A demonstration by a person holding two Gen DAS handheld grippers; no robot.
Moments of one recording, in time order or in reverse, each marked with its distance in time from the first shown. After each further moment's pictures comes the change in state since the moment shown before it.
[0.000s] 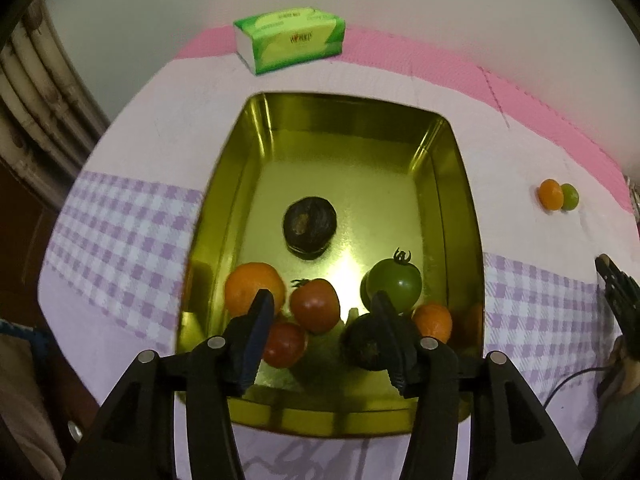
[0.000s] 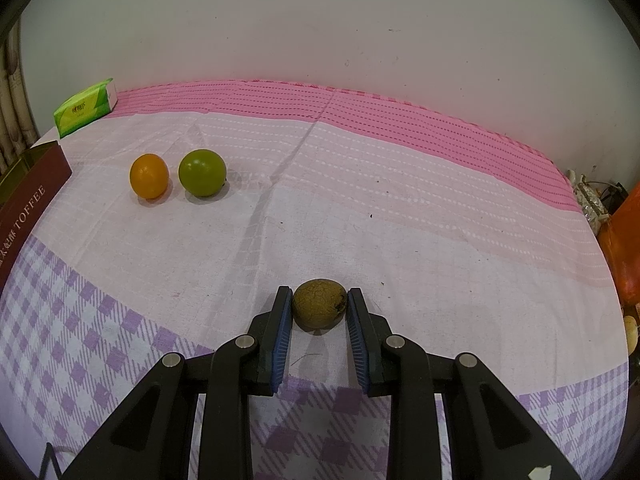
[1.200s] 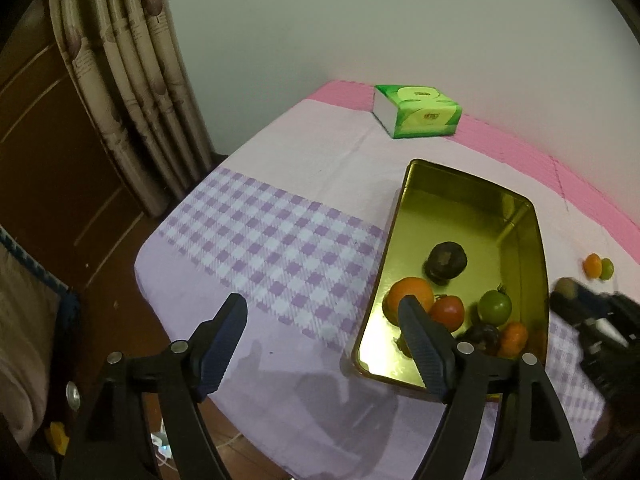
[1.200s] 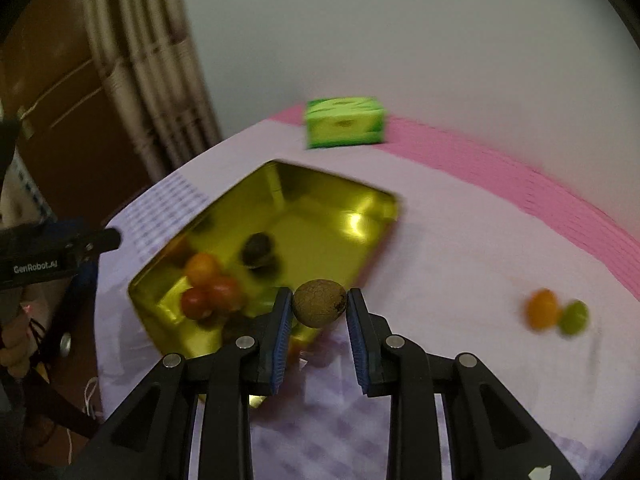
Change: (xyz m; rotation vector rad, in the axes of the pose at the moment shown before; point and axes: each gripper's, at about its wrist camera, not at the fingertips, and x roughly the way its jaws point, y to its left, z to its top) left arm -0.073 0.087 -0.046 -0.228 -0.214 0.196; right arm -0.080 0.276 0.057 -0.312 -0.038 0.551
